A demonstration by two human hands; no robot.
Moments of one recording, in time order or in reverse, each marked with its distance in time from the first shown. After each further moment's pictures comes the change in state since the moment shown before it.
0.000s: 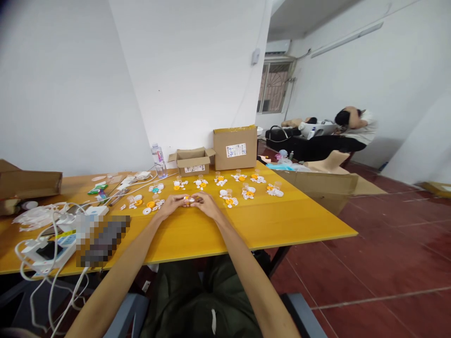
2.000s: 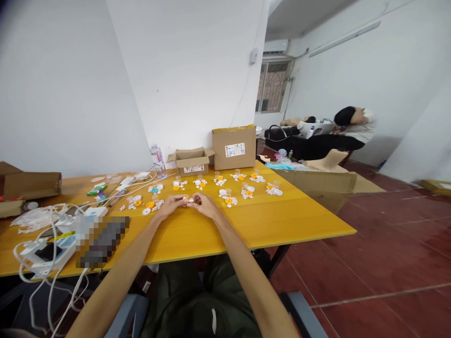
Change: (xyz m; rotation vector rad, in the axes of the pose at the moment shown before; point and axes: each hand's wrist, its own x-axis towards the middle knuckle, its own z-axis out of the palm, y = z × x) left_hand 0.000 -0.001 -0.001 -0.024 -0.001 -0.028; right_hand -0.002 -0.001 0.003 -0.060 -0.034 0.042
